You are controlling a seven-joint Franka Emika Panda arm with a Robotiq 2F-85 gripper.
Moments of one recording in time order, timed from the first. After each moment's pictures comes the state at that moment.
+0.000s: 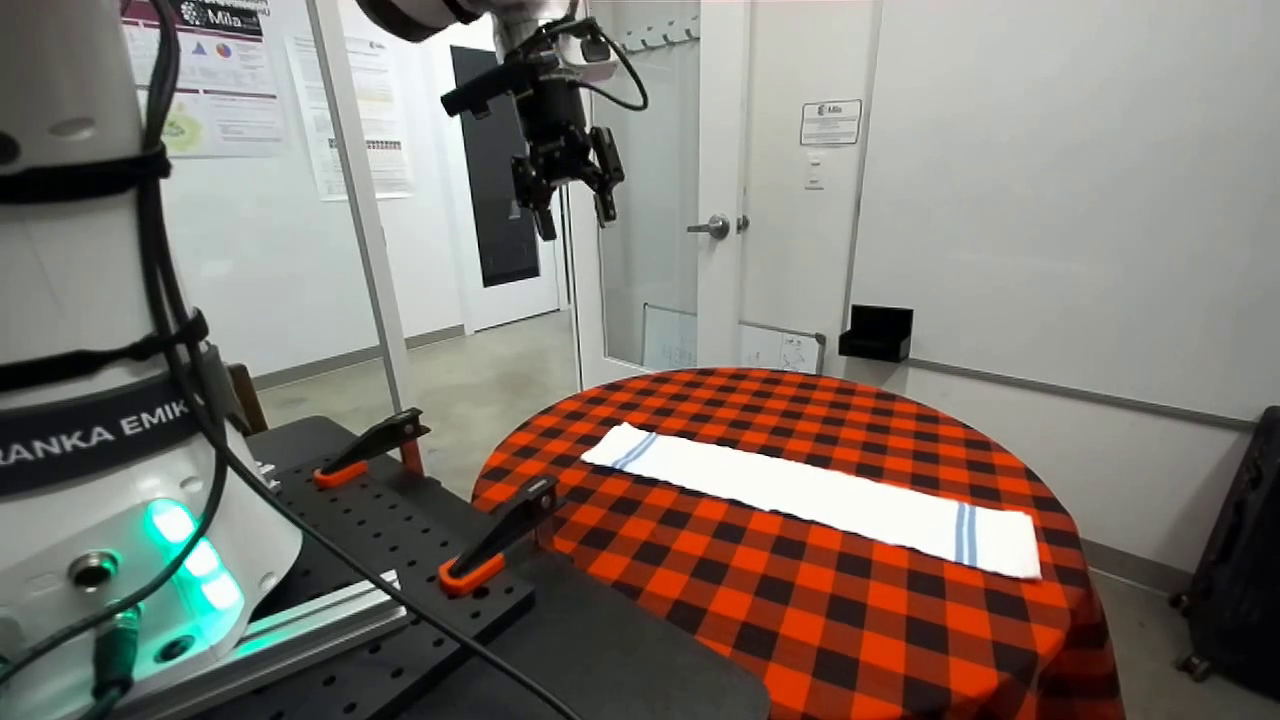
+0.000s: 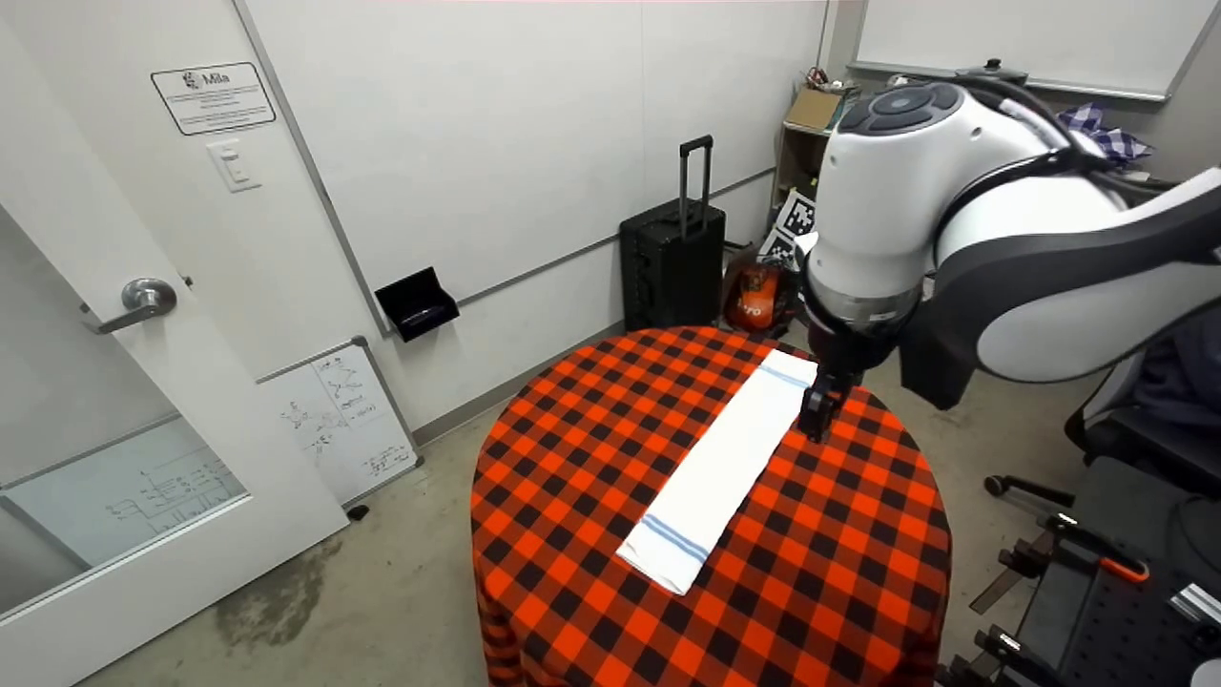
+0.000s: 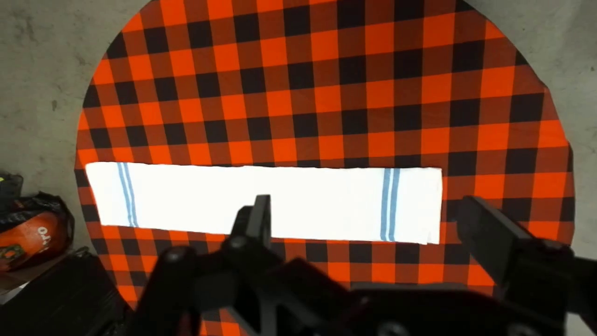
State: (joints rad) arm 0.01 -0.10 0.22 -2.50 -0.30 2.37 0.33
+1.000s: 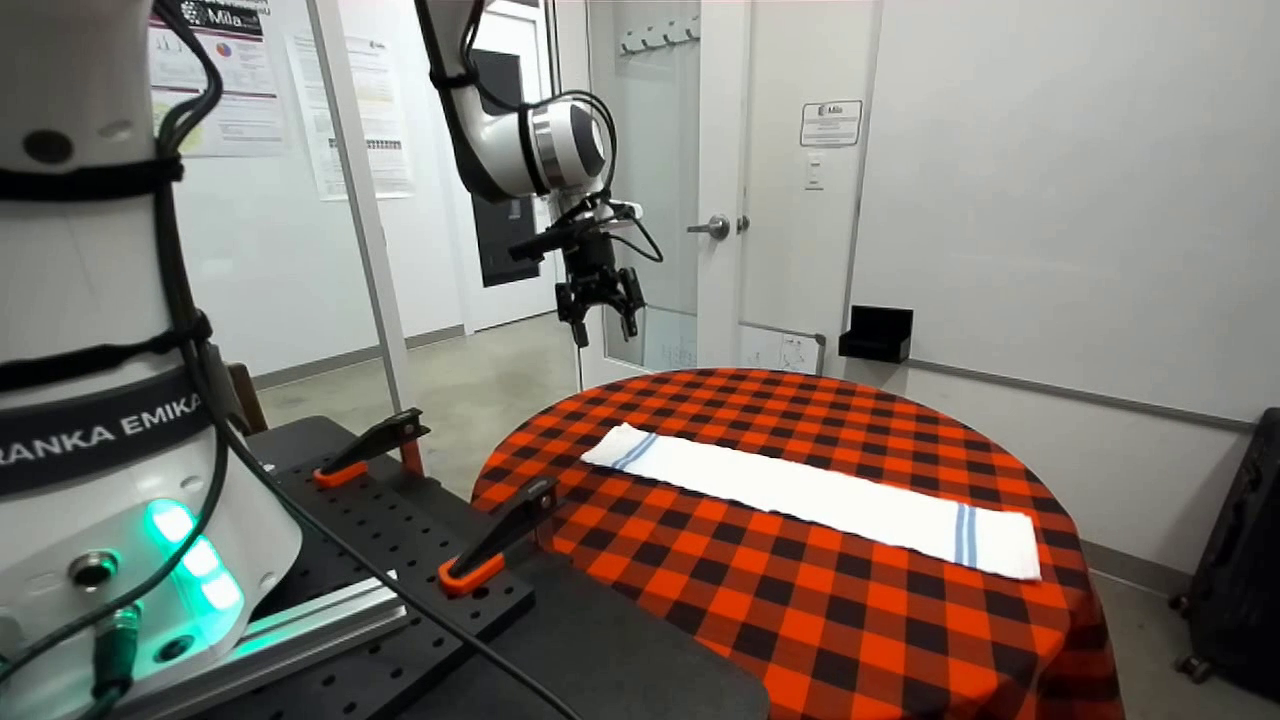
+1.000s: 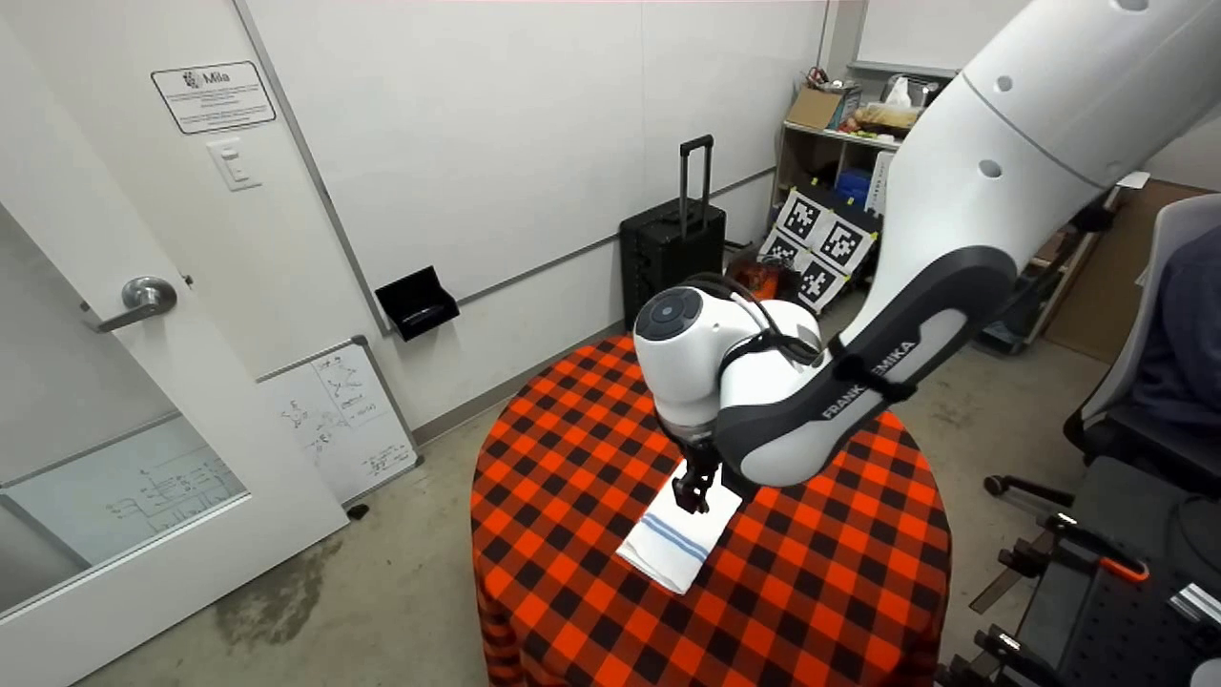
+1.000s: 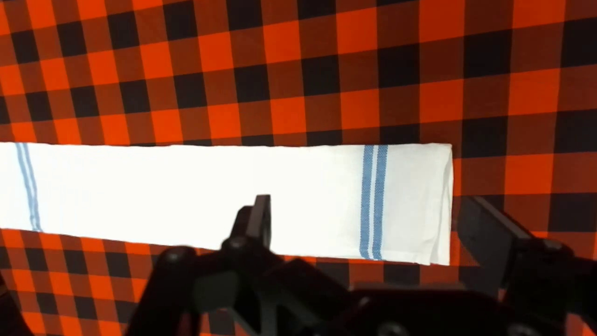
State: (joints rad) arm 0.23 0.60 0.06 -2.01 -0.45 2.44 0.54
